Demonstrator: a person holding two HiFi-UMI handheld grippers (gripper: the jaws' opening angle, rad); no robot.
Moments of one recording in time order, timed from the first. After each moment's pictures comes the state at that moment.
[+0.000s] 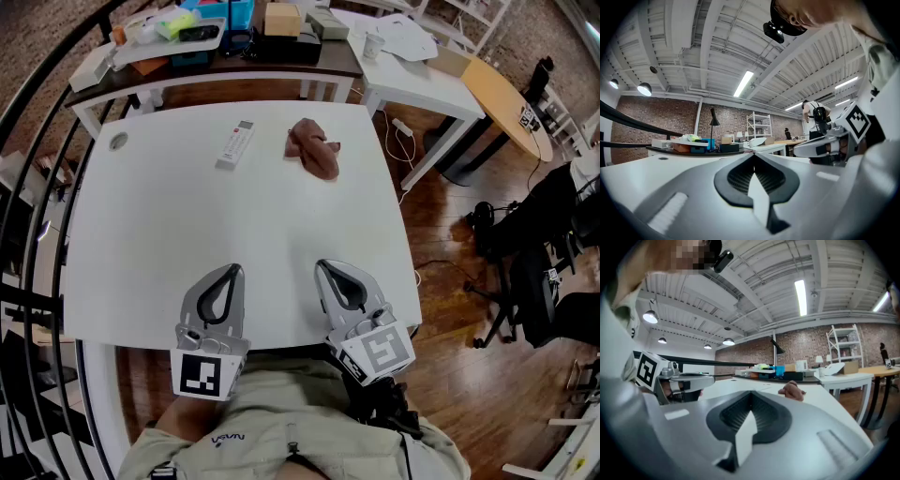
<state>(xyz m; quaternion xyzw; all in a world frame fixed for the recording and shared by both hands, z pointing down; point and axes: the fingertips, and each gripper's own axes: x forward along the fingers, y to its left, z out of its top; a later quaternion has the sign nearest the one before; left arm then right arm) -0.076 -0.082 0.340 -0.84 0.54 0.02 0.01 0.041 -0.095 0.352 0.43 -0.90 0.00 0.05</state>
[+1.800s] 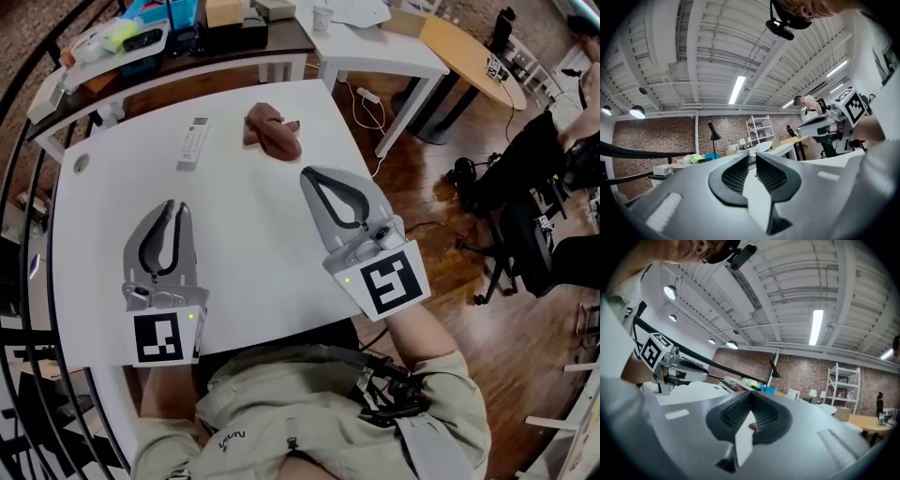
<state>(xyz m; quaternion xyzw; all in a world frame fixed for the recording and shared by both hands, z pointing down) -0.091 -0.148 0.275 -0.83 0.54 -0.03 0.11 0.058 -0.158 0.249 0.45 -0.87 -0.17 0.05</state>
